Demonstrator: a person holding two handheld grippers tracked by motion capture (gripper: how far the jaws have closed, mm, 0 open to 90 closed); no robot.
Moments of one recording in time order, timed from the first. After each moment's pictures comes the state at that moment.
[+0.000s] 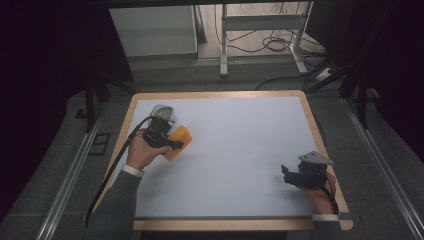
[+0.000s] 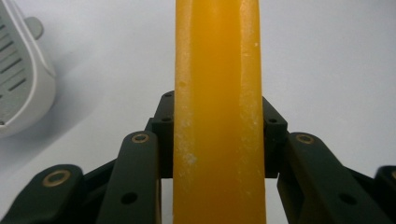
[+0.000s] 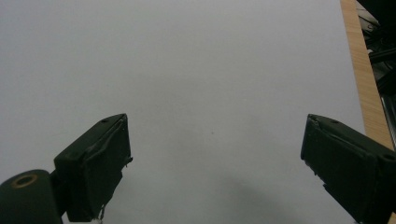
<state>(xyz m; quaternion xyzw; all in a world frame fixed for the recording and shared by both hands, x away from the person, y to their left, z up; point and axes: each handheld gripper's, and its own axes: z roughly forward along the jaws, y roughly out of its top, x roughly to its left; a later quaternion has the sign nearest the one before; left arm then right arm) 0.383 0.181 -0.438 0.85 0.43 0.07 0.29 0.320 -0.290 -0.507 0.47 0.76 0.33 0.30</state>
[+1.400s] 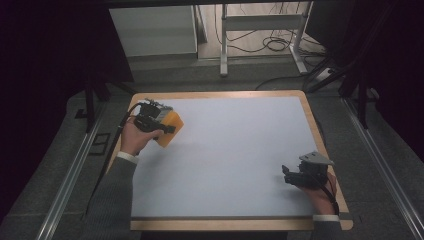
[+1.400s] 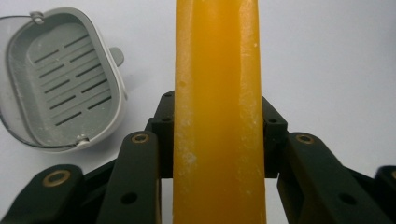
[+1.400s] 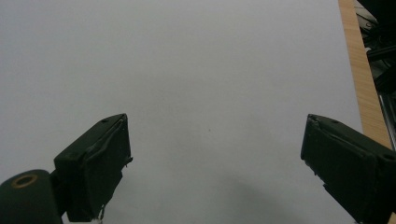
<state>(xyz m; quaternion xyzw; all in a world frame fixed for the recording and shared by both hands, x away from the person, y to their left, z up) 0.418 0.212 -0.423 0.82 0.48 0.07 0.32 0.319 -0.292 -0.508 0.48 0.76 0.33 0.30</state>
